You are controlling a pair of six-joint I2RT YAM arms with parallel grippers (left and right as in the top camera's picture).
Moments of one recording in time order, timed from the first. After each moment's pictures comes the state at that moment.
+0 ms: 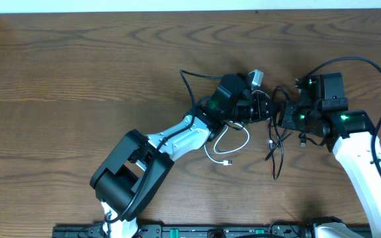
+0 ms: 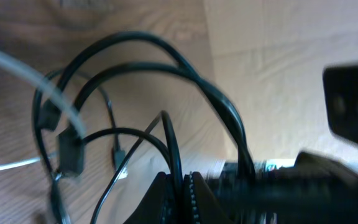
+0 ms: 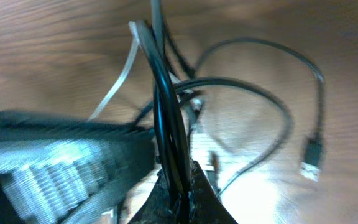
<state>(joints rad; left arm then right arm) -0.72 1.93 1.12 0.41 0.65 -1.04 0.13 1.31 0.98 -0.76 -0.15 0.39</state>
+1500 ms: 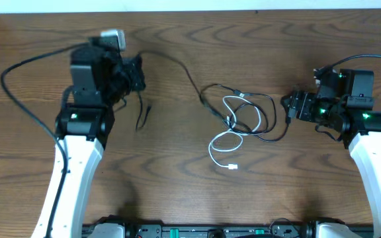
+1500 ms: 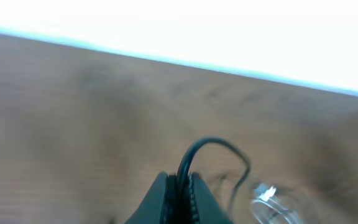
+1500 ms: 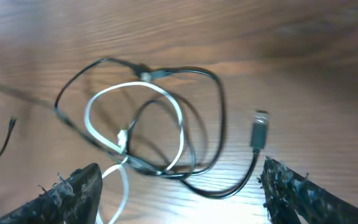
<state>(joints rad) -0.07 1.27 1.12 -0.33 0.26 -0.28 -0.05 1.31 0.98 -0.64 -0.39 0.22</state>
